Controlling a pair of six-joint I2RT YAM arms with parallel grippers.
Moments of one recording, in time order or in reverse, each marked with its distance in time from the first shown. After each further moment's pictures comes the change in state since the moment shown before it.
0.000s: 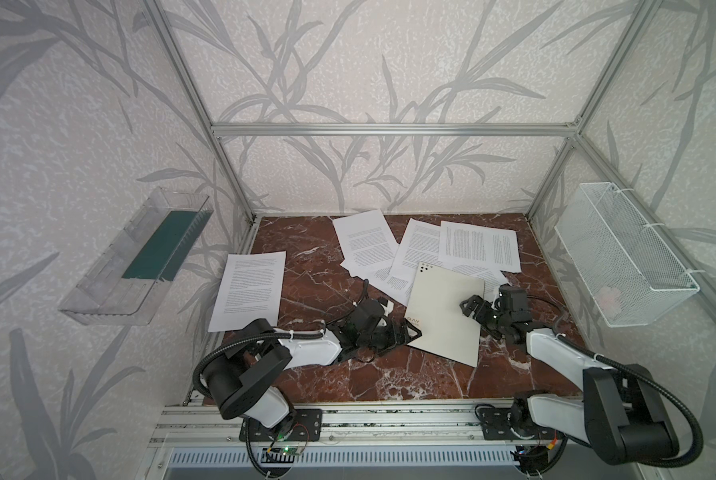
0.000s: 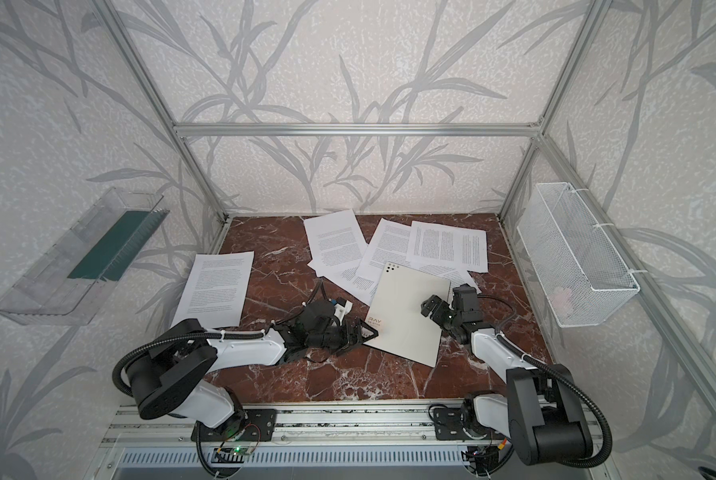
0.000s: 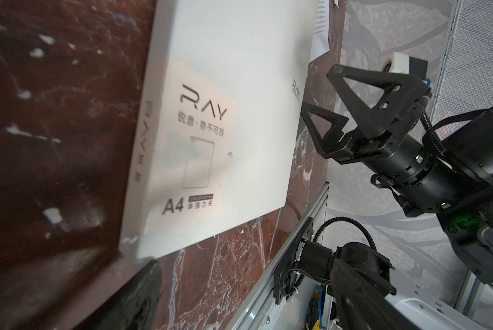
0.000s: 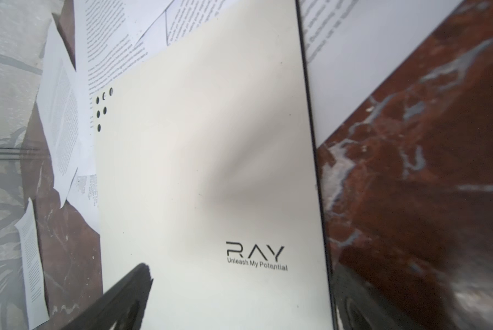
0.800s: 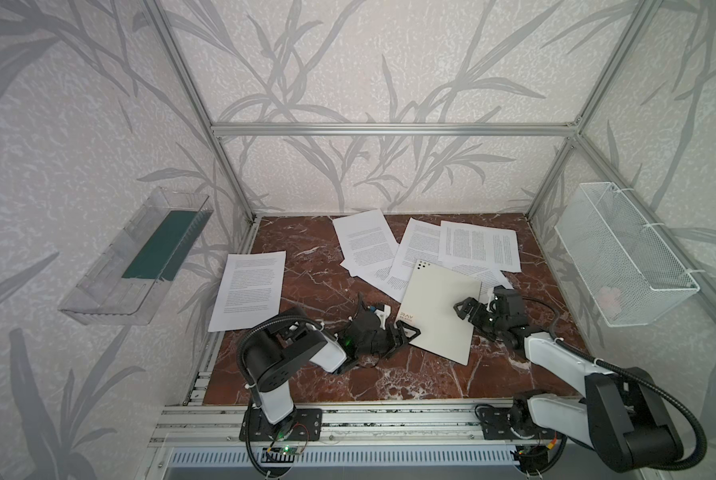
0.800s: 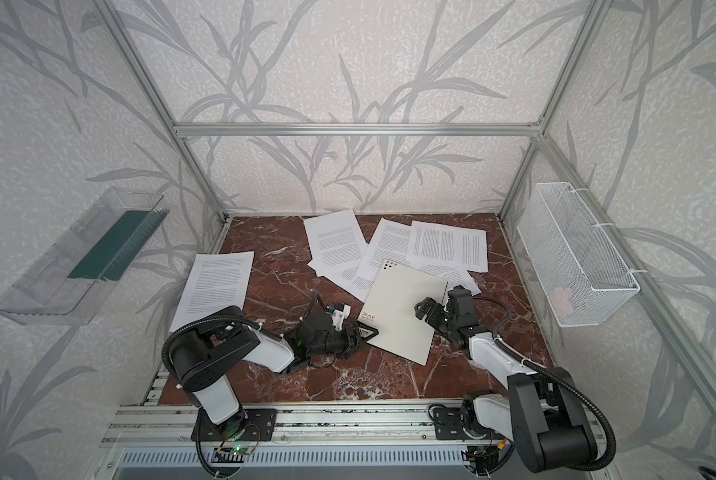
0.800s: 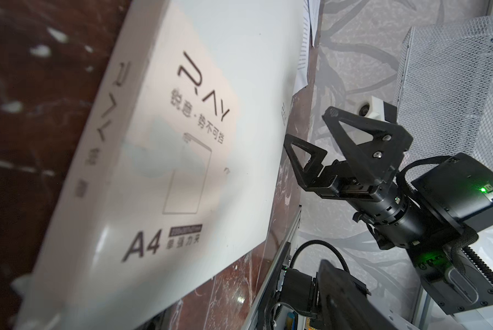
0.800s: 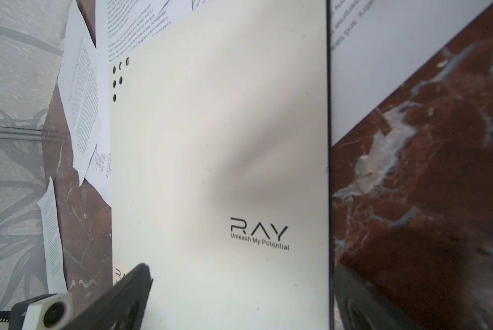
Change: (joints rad) left arm -0.011 0.243 -0.110 0.549 -0.071 -0.182; right arm 0.048 -0.042 -0.033 0.014 -0.013 0.029
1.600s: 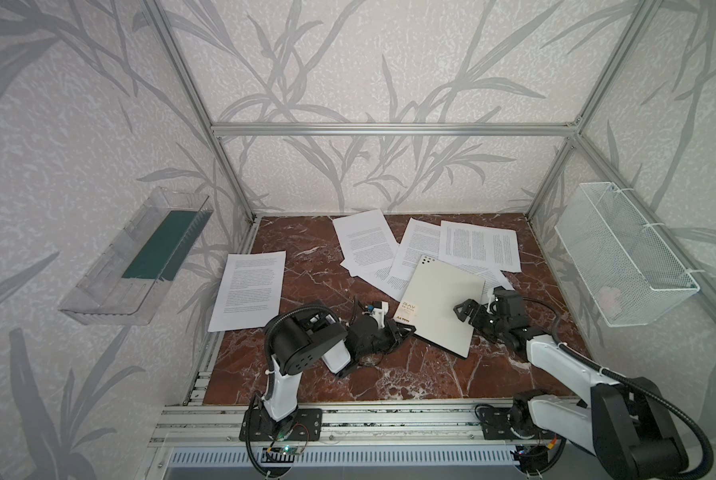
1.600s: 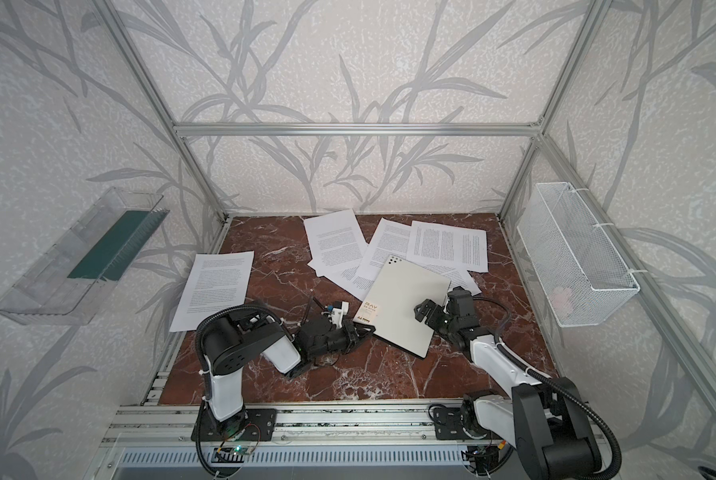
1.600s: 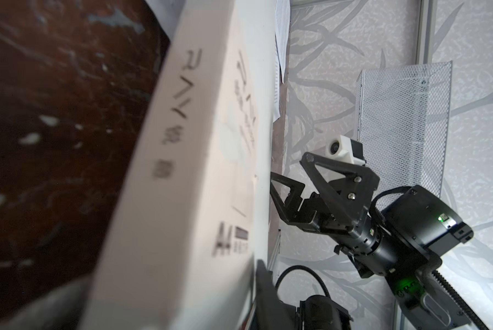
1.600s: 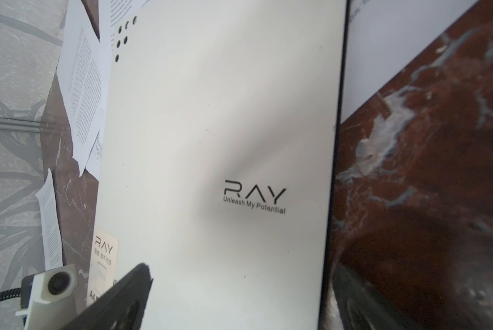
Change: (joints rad) left arm 0.000 0.155 -0.003 0.306 -0.074 -0.048; right arm 0.012 -0.092 0.006 -0.103 0.012 -0.051
